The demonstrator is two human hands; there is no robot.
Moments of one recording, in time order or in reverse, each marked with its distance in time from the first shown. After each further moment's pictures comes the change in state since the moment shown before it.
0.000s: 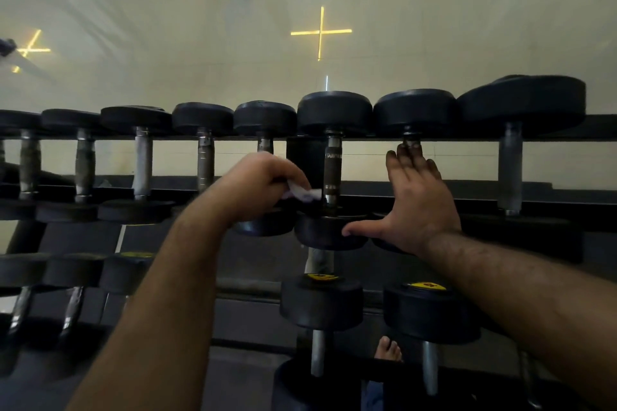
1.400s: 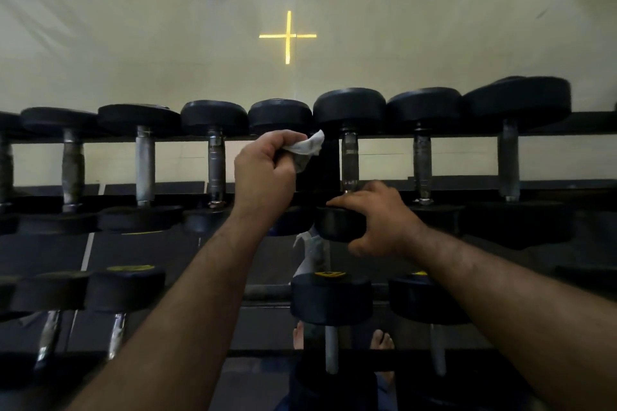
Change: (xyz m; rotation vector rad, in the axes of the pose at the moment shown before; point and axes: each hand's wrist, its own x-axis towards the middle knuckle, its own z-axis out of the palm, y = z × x) left_hand -0.011 -0.019 0.012 -0.488 0.656 0.011; right_hand -0.004 -0.072 0.010 0.227 -0.361 -0.165
